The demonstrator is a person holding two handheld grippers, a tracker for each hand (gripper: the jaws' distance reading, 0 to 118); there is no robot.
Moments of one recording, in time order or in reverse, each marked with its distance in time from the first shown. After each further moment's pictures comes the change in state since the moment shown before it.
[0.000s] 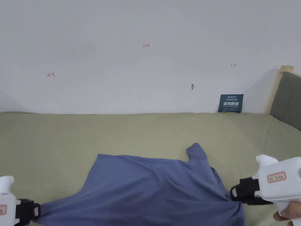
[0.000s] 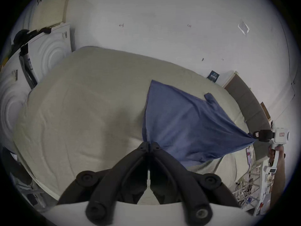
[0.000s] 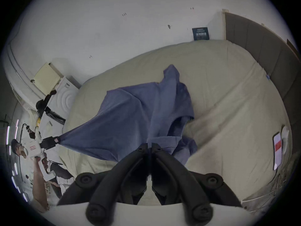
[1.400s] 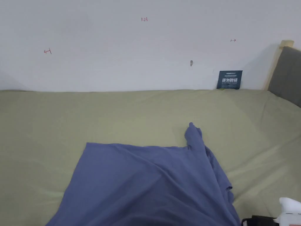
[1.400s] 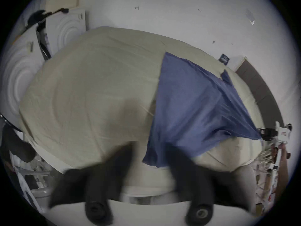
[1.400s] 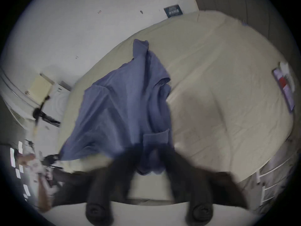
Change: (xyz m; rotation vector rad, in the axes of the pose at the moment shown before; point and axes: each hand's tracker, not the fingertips) left arm -0.057 -0.142 0.011 -0.080 0.179 -0.013; right arm 0.069 -0.148 -0.019 0.008 -0.142 -0.102
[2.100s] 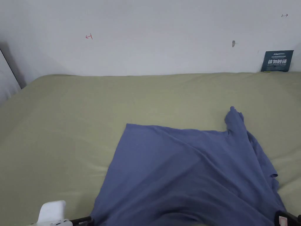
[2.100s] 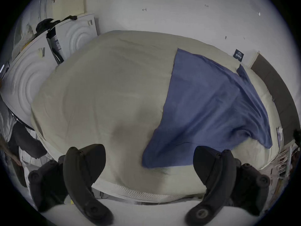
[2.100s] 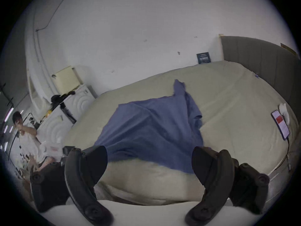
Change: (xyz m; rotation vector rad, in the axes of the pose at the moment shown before) left arm 0.031 -0.022 -0.031 0.020 0.097 -0.006; right arm -0.088 -0.073 0.110 0.327 0.267 0.204
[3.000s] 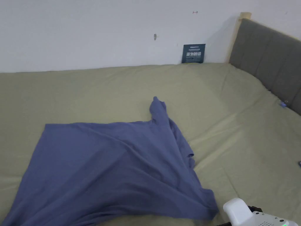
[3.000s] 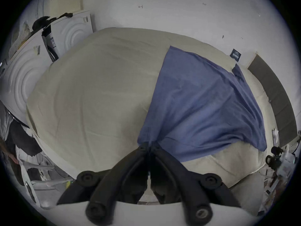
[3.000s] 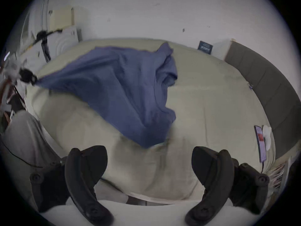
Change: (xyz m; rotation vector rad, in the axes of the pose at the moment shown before) left arm 0.030 0.009 0.016 -0.026 -0.036 0.011; right arm 0.112 -0.083 -0.082 -0.350 -0.284 0.399
